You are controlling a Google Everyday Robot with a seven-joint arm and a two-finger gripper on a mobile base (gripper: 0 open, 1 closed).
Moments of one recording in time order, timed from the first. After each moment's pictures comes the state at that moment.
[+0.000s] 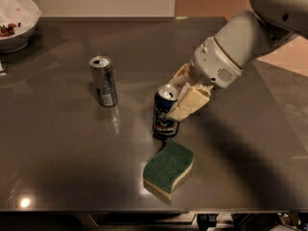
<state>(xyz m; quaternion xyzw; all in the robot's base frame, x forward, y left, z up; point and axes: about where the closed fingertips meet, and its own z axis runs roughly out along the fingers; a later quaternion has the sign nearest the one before) 0.469 -0.047 0.906 -0.68 0.65 0.24 0.23</state>
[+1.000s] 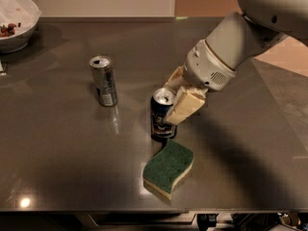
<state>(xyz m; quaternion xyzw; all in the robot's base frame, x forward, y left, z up) 0.465 -0.040 0.901 -0.70 0.64 0.22 0.22</state>
